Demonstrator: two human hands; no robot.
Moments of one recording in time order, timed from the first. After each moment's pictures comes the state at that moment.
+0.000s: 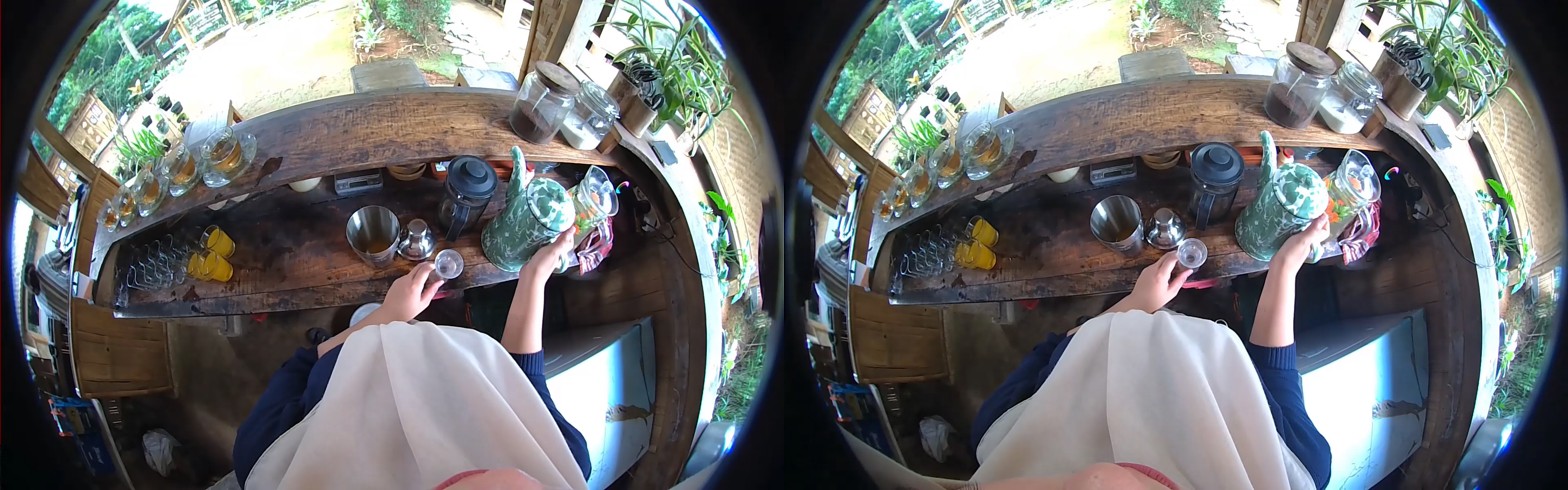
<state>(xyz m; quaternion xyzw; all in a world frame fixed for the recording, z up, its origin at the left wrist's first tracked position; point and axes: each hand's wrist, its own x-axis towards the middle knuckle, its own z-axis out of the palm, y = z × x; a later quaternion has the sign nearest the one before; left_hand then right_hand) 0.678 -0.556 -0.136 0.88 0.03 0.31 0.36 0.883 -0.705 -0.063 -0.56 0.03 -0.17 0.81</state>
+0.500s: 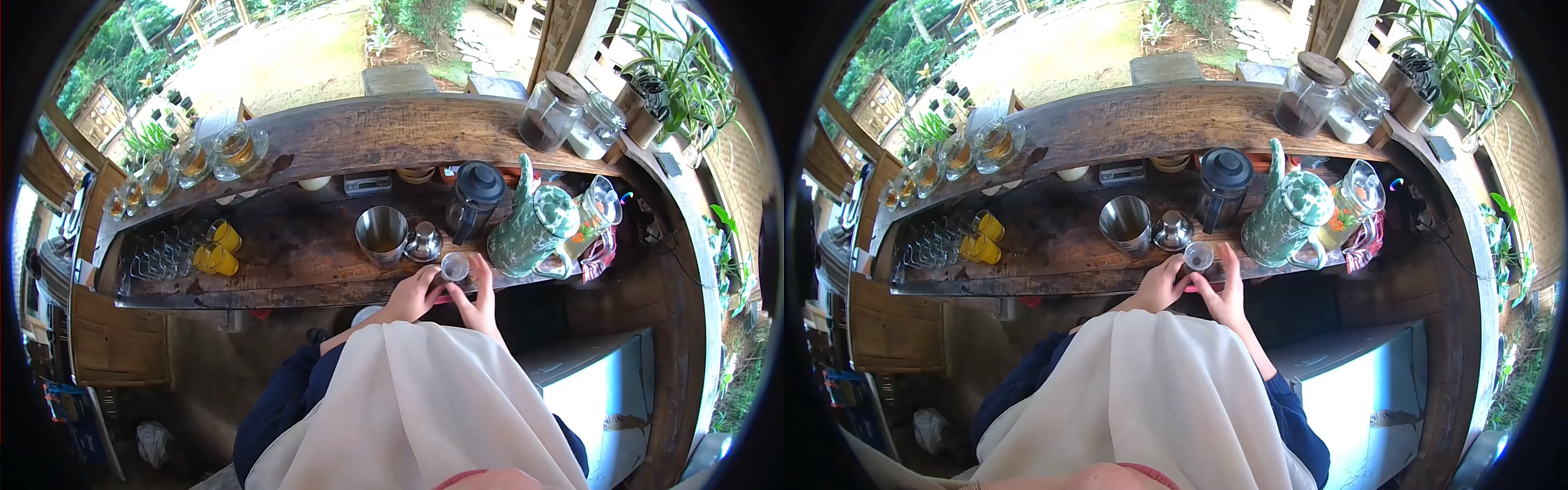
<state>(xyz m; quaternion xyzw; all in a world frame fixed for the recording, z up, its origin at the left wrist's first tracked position) 0.671 -0.557 -0.128 0.87 0.05 0.27 0.41 0.757 -0.697 -0.102 -0.71 -0.33 0.10 0.62</state>
